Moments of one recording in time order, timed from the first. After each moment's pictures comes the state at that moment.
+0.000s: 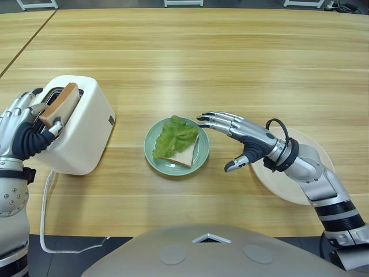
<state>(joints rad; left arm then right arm) 0.40 0.54 0.55 -0.53 0.49 -0.06 -0.18 0.03 -0.68 0.14 -0.19 -0.33 -0.68 0.34</state>
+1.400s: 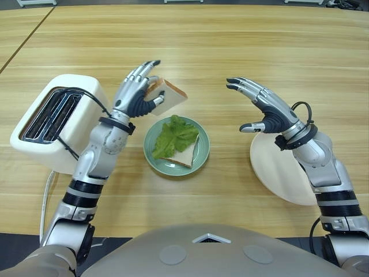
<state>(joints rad) -0.20 0.42 -0.24 -0.08 0.77 -0.17 0.05 -0.06 -0.62 -0.01 -0.05 -0.35 -0.62 0.21</state>
